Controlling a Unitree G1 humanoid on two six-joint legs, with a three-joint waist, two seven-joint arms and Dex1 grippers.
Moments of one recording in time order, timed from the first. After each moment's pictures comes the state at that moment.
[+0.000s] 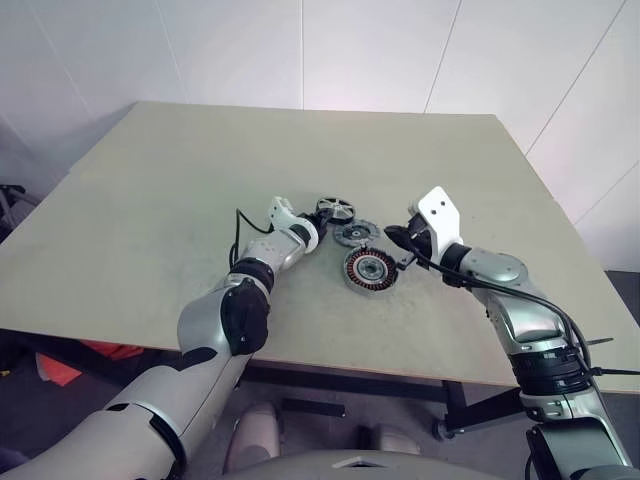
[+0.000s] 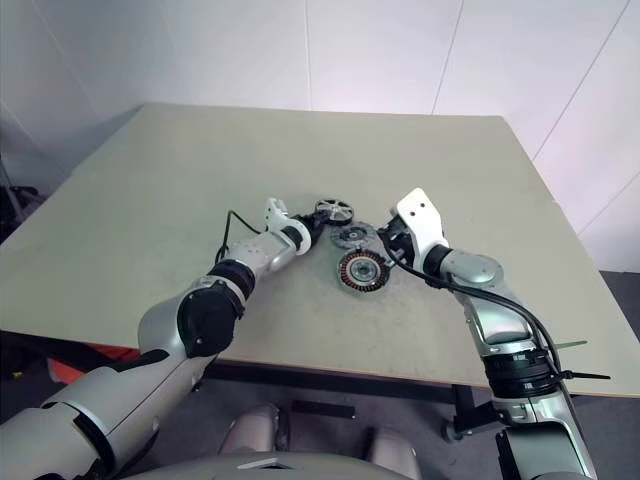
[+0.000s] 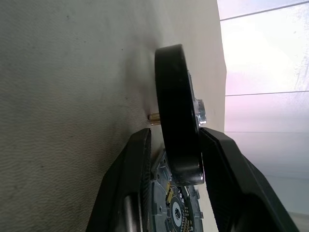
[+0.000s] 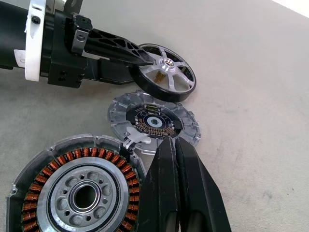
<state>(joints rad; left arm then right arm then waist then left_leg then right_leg) -1.08 -0.08 0.69 1.33 -0.61 0.38 -0.21 -0.33 -0.51 0.05 -0.09 0.16 0.47 0.62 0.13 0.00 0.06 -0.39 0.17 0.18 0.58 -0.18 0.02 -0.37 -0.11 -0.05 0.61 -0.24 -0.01</state>
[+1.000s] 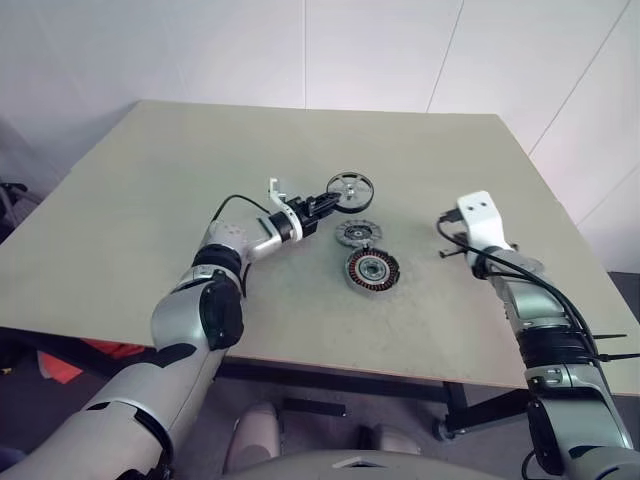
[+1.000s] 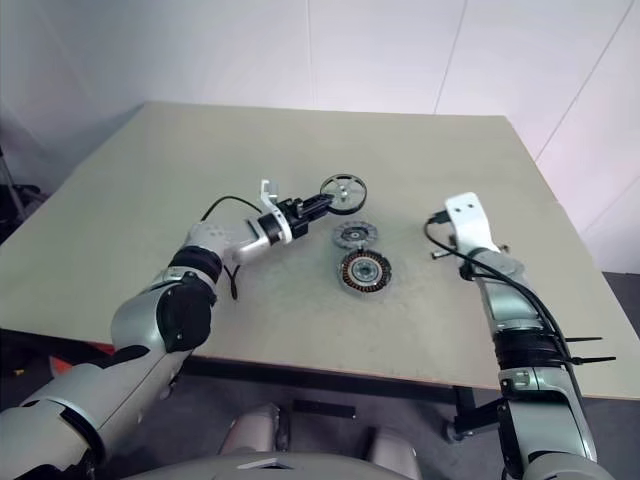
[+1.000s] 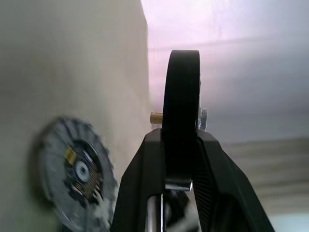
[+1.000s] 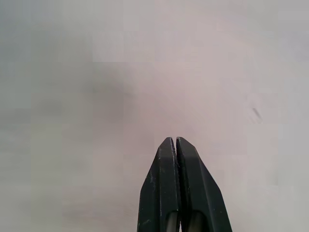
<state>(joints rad) -1.05 0.07 0.59 1.13 -0.67 0.95 -0.60 -0.43 -0.53 -0.07 0.33 0.00 0.56 0.26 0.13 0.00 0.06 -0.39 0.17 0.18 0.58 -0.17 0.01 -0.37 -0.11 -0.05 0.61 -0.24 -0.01</state>
